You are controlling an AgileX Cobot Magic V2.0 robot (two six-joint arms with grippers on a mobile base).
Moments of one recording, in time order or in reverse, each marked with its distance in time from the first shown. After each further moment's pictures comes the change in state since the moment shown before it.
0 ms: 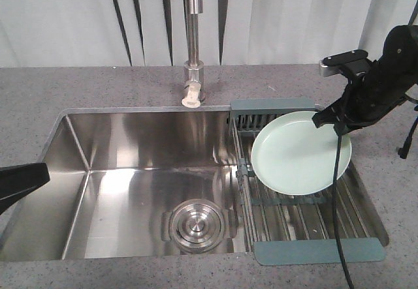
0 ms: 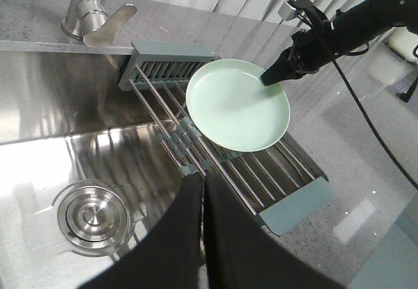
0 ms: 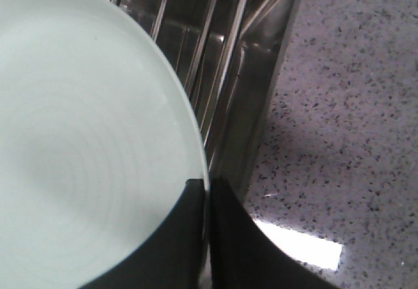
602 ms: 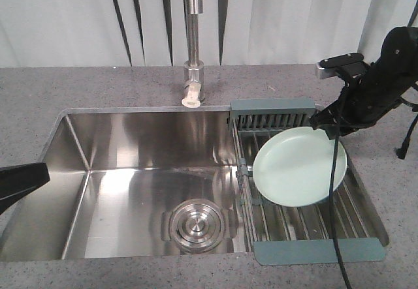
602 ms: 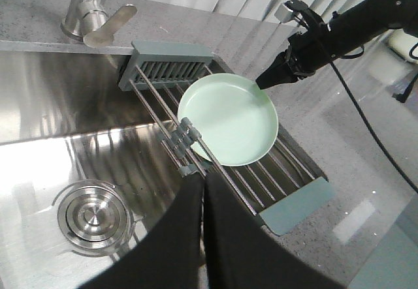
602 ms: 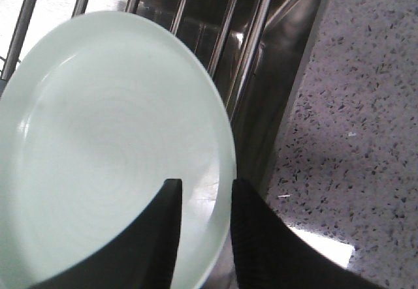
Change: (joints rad) left arm 0.000 0.000 0.000 0.000 0.000 0.000; right arm 0.000 0.010 0.000 0.035 0.009 -0.023
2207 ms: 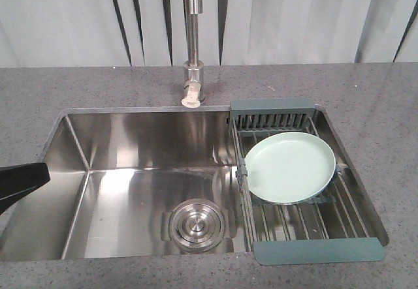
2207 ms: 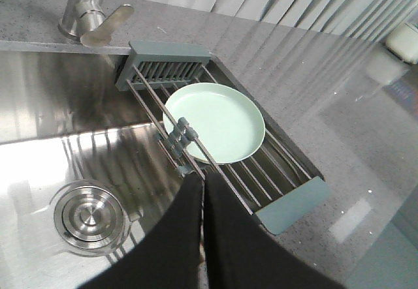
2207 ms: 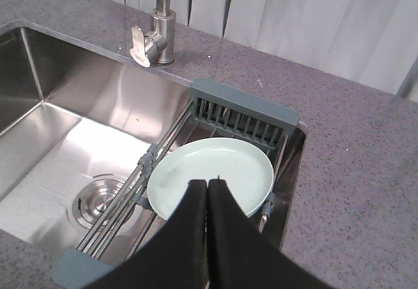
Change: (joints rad) left arm 0.000 0.000 0.000 -0.004 -0.008 0.000; right arm 0.000 -1.309 0.767 0.331 -0.222 -0.255
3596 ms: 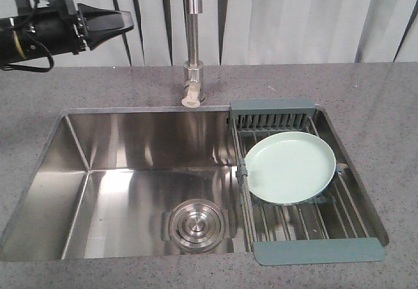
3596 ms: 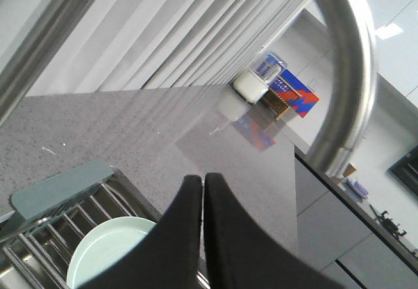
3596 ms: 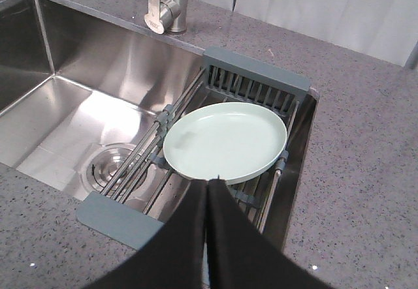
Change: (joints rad) left arm -0.292 1.066 -1.019 -0.311 -0.129 -0.016; right arm 0.000 -0.180 0.100 -0.041 0.102 0.050
